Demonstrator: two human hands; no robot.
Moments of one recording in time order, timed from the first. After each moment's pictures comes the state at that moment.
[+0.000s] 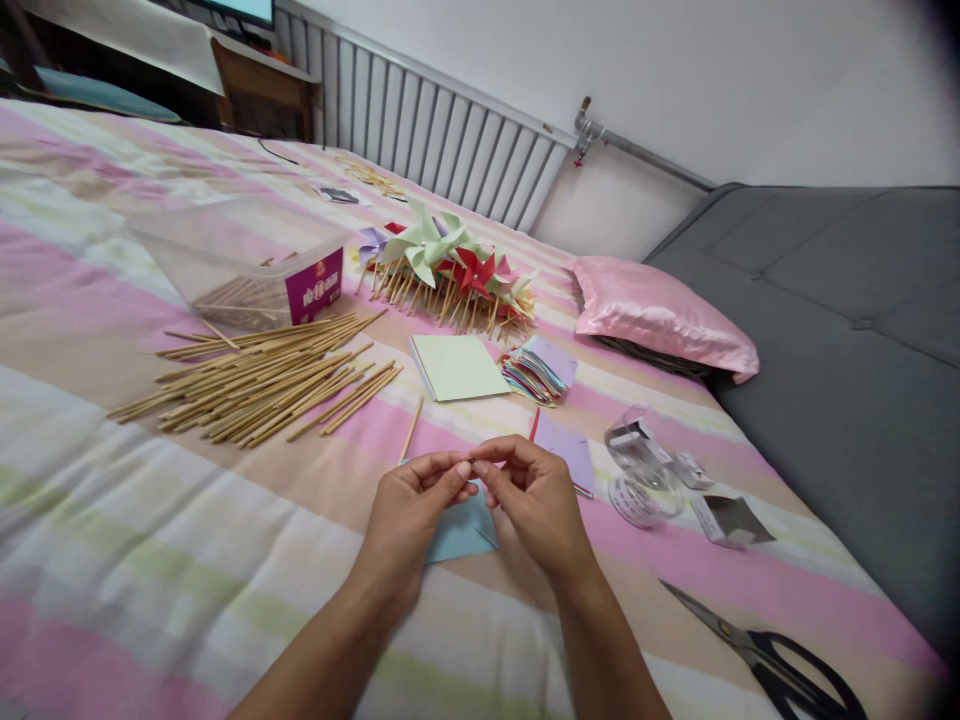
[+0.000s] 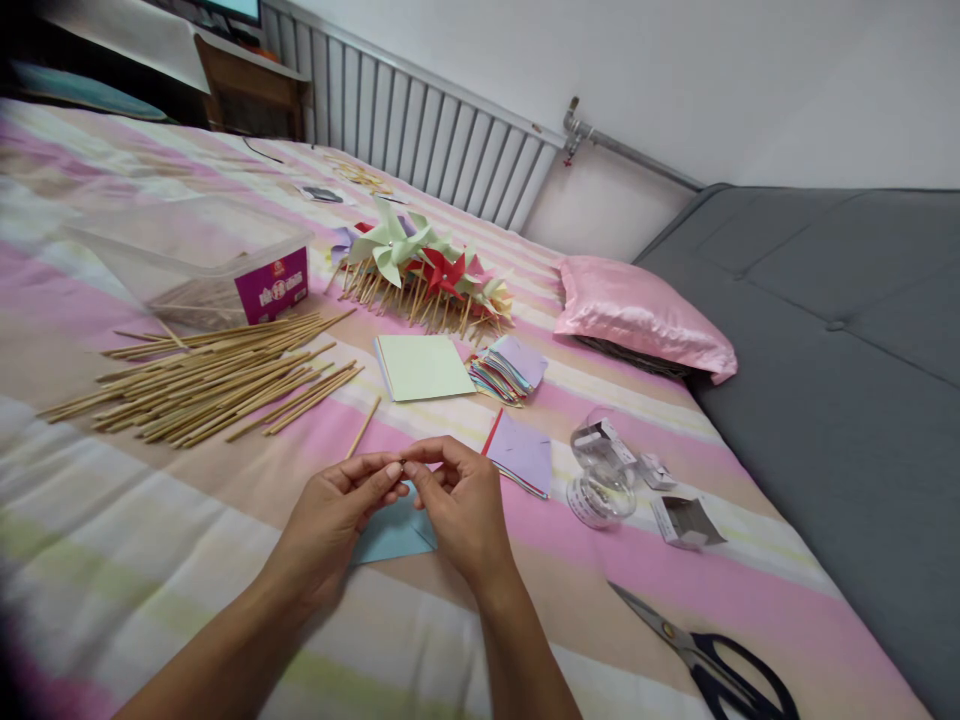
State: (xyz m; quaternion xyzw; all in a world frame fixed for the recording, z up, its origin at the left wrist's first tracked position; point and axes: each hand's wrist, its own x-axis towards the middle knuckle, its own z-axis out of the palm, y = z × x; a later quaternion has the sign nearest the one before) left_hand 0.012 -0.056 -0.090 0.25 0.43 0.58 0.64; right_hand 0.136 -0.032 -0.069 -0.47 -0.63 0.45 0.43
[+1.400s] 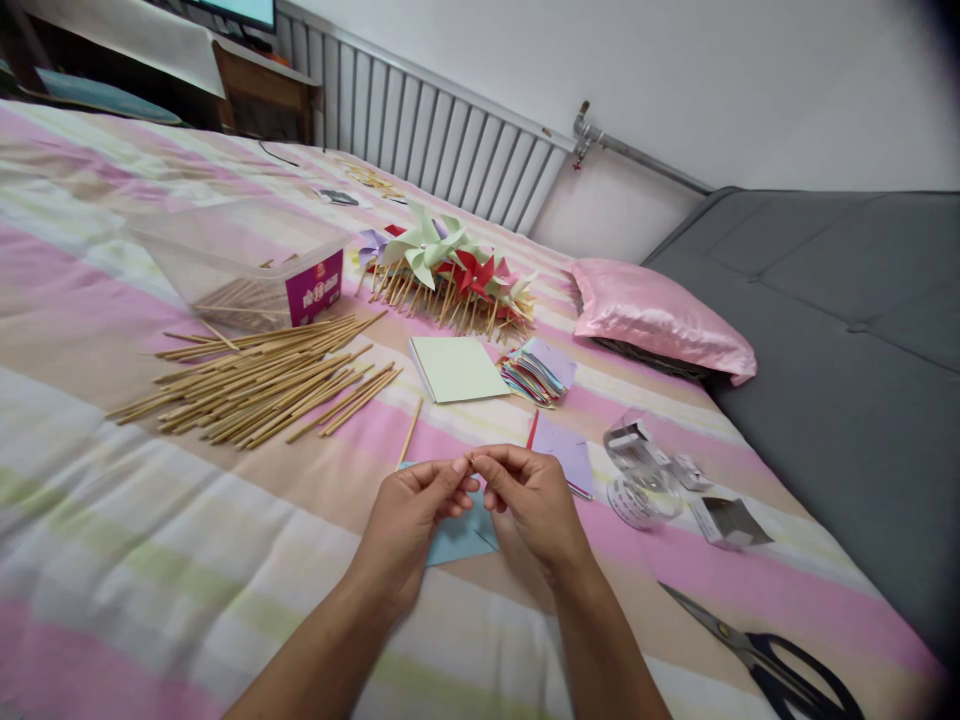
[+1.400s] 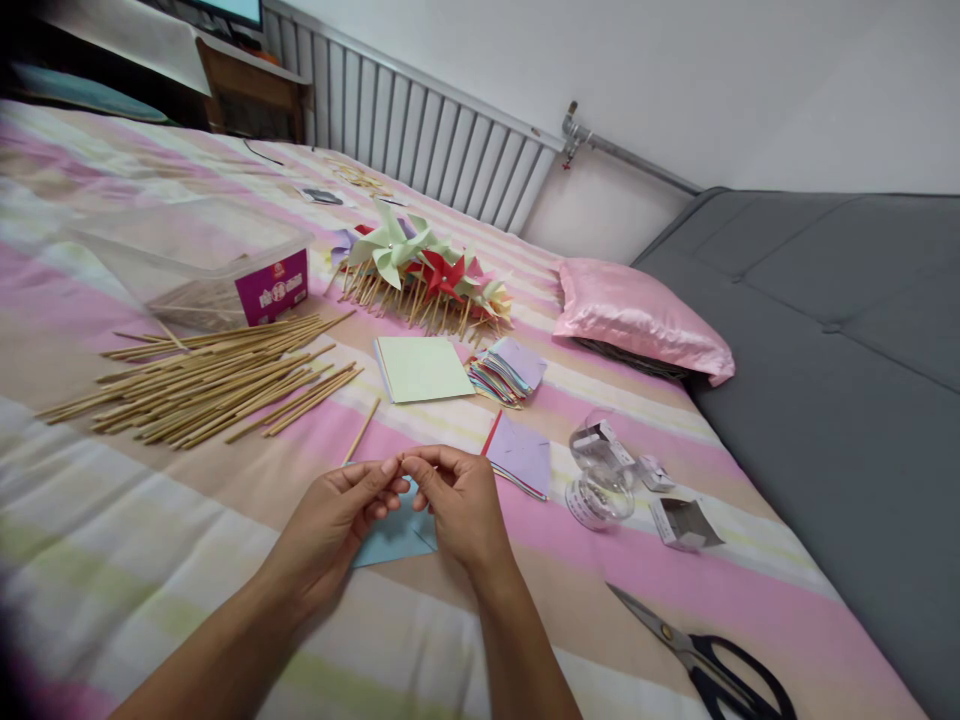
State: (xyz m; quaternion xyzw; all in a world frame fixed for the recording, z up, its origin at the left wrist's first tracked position) left_hand 0.011 -0.054 -0.090 0.25 0.41 0.57 0.66; right_hand 0.137 -0.026 -0.074 -0.46 -0.57 0.53 0.43
